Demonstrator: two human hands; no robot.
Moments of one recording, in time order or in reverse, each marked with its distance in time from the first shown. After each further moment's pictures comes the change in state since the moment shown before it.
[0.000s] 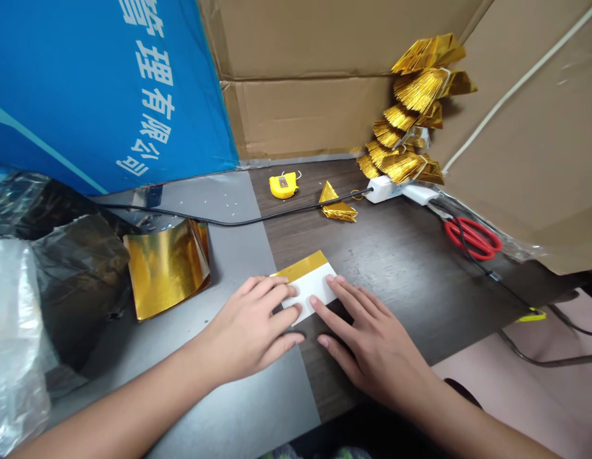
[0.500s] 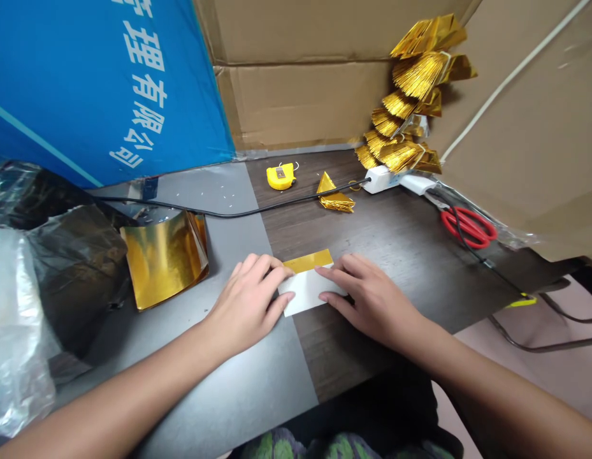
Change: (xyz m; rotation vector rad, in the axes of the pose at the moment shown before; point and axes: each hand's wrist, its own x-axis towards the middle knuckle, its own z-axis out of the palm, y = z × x) left_hand 0.006 -0.002 0.007 -0.101 0.046 -0.319; right_hand 0.024 0.034 0.001 0.117 -0.031 0.017
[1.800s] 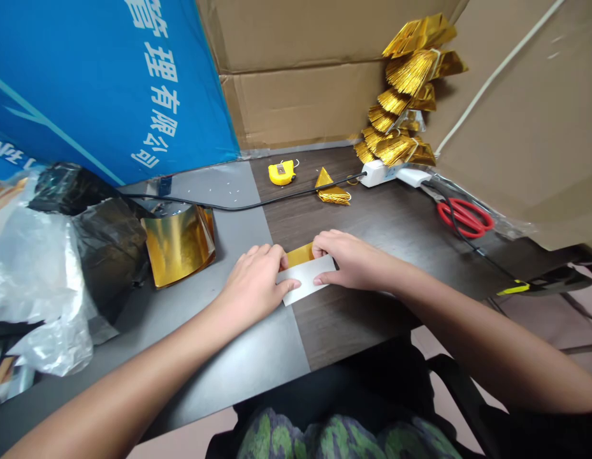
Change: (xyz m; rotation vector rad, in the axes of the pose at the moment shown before) left_hand 0.023 0.032 -0.015 0.026 -0.257 -0.397; right_hand 0.046 0.017 -0.020 0.239 -0.367 0.071
